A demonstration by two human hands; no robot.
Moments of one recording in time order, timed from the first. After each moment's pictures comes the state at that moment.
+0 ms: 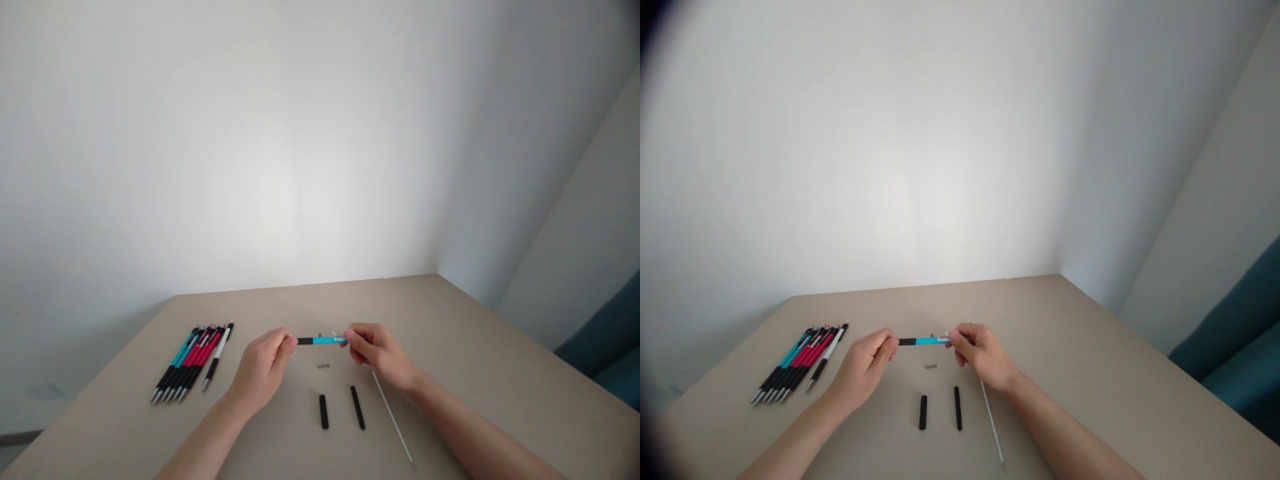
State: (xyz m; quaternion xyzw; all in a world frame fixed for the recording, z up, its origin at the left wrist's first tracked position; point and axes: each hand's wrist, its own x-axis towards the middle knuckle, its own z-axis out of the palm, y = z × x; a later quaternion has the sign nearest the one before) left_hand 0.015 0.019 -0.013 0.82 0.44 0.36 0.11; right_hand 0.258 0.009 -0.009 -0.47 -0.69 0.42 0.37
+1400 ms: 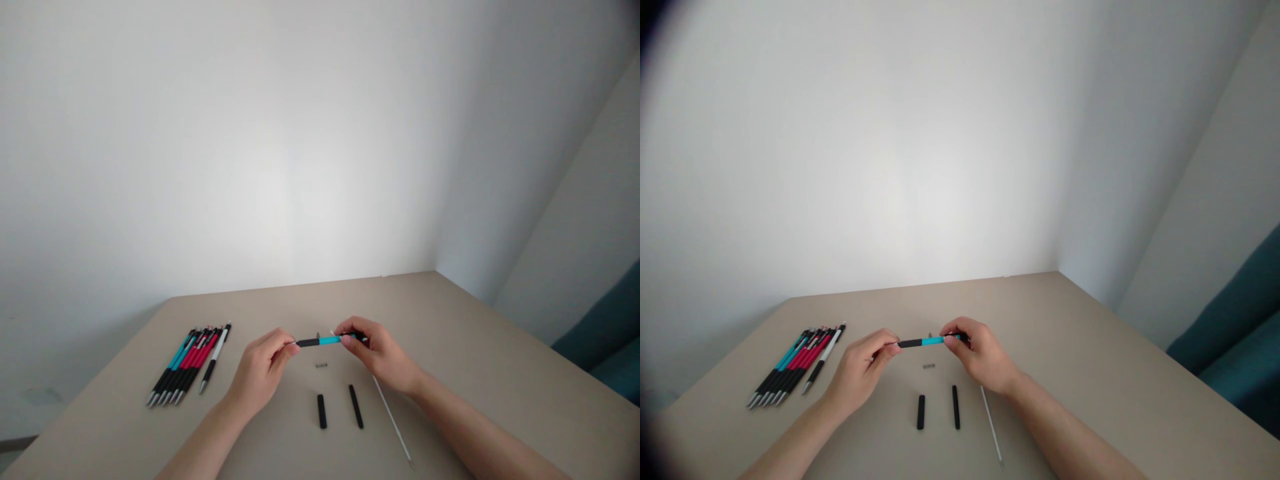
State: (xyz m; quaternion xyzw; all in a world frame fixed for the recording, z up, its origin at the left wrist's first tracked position) left_hand 0.017 0.018 -0.013 0.82 0.39 0.39 0.15; right_hand 0.259 0.004 0.000 -0.45 -0.74 0.31 0.38
